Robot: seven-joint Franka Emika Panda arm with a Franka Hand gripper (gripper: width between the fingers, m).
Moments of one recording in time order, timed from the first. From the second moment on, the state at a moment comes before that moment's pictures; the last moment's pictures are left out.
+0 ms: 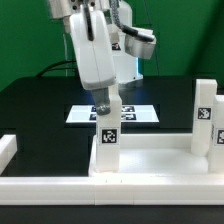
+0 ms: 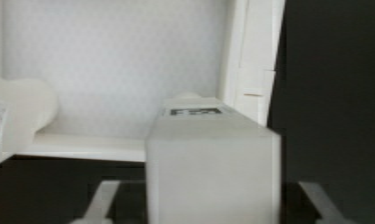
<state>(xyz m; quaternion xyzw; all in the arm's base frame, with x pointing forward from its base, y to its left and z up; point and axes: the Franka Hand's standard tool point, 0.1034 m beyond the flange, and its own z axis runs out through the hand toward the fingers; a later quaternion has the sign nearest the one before) 0.636 -0.060 0.115 -0.73 0.68 0.02 0.09</state>
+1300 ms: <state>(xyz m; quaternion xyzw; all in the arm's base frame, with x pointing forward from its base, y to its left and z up) 0.629 -0.048 0.106 -1.00 0.07 0.00 0.06</state>
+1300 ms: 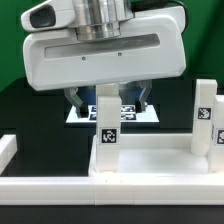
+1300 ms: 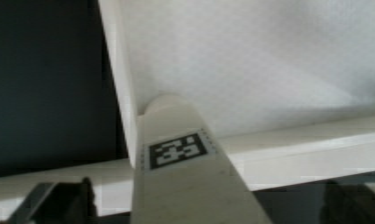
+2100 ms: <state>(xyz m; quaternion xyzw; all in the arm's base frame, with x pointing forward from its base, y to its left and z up) 0.629 -0.044 0.105 -0.91 0.41 0.02 0.05</state>
